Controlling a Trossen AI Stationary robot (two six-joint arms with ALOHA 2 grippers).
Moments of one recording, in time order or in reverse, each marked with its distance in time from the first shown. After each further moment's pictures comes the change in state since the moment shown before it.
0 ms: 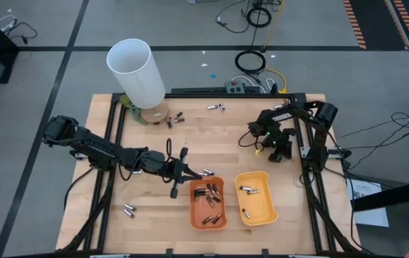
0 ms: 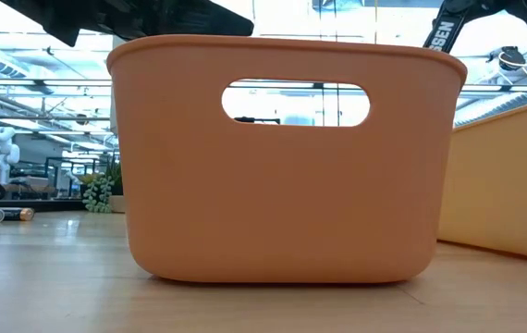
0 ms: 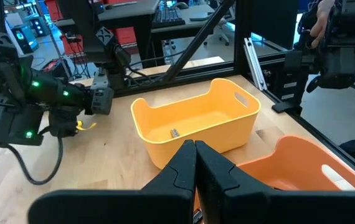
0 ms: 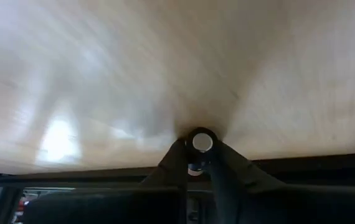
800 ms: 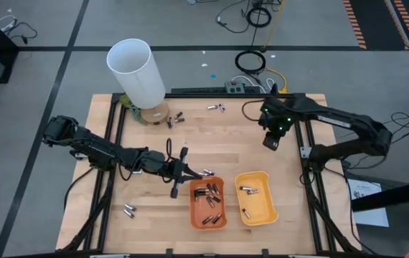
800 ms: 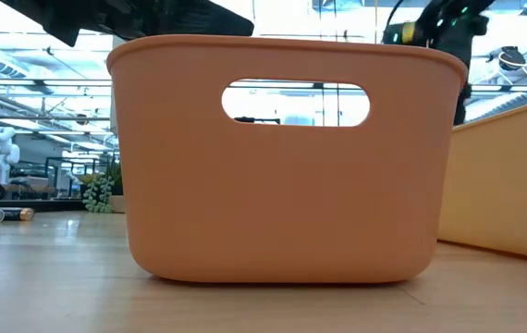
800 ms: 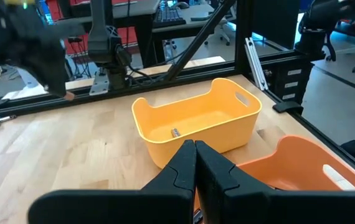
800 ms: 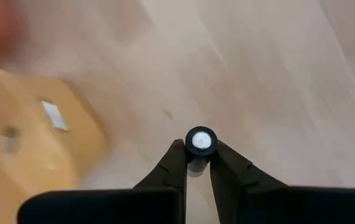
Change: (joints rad) left arm 0.000 0.000 0.000 -0.001 -0.003 0.000; right arm 0.032 -0.668 0.145 0.083 -0.161 0.047
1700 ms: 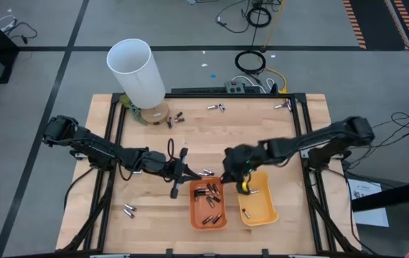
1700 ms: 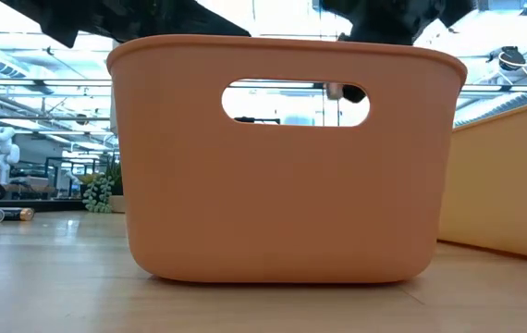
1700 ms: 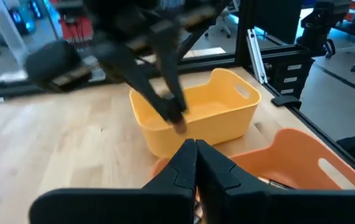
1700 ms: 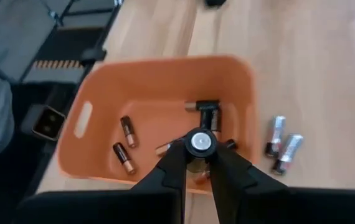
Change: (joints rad) left arm 0.000 0.000 0.000 -0.041 0.000 -0.063; right arm 0.666 0.264 0.000 0.942 0.039 0.134
